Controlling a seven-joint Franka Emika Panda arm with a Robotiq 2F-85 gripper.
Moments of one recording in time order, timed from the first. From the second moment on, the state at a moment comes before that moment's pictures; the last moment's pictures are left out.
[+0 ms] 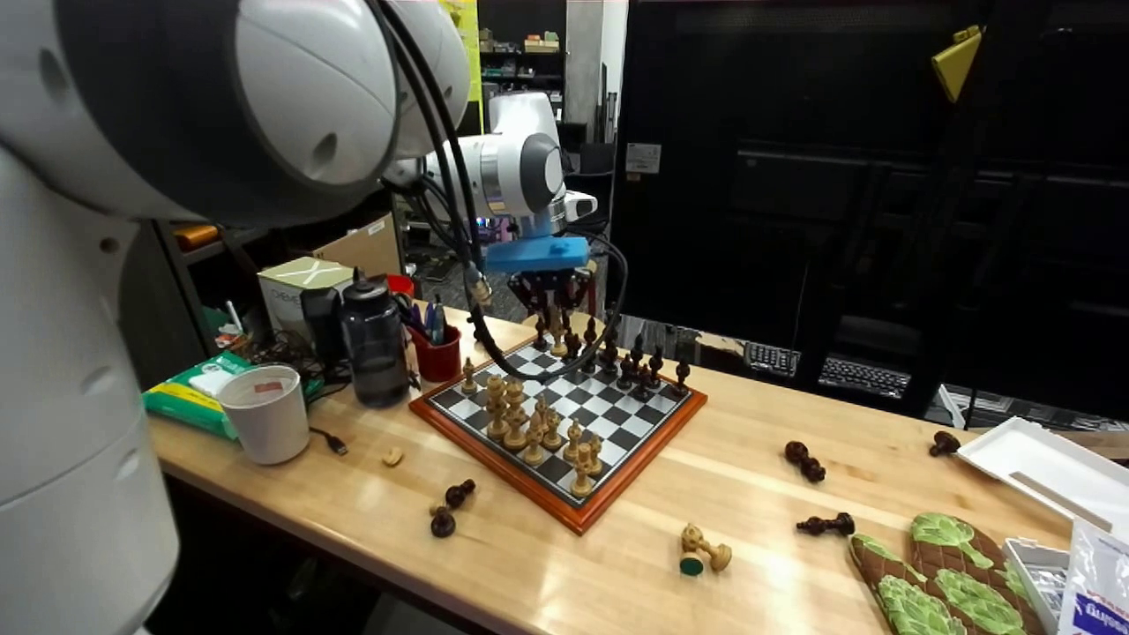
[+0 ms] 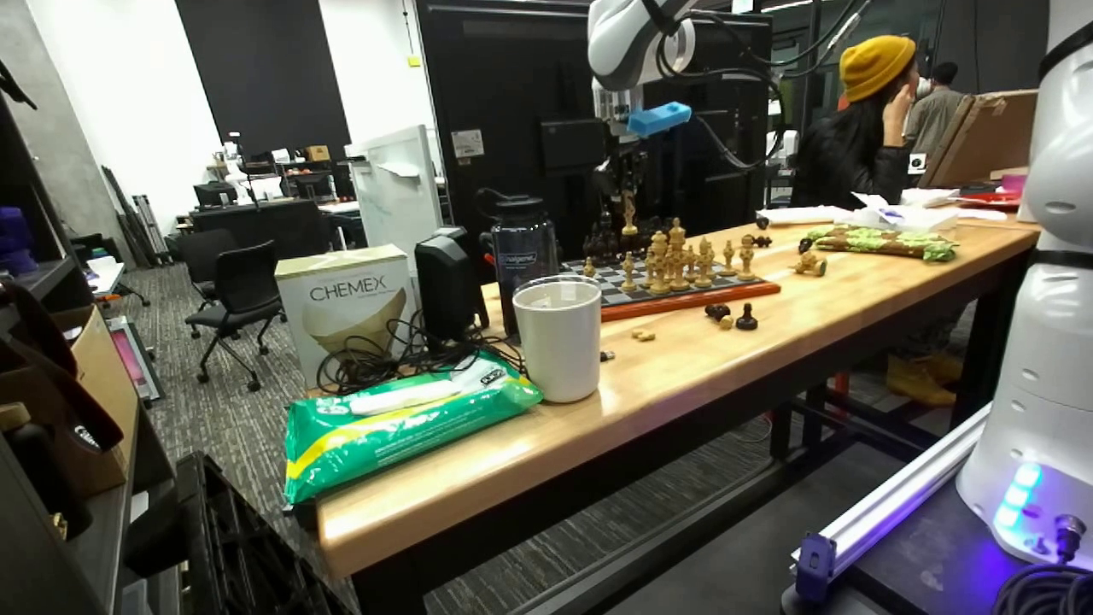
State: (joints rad) arm 0.06 0.13 0.01 -1.90 -0.19 2.18 -0.05
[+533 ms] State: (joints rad) arm 0.06 0.01 0.03 -2.00 -0.19 2.18 -0.05
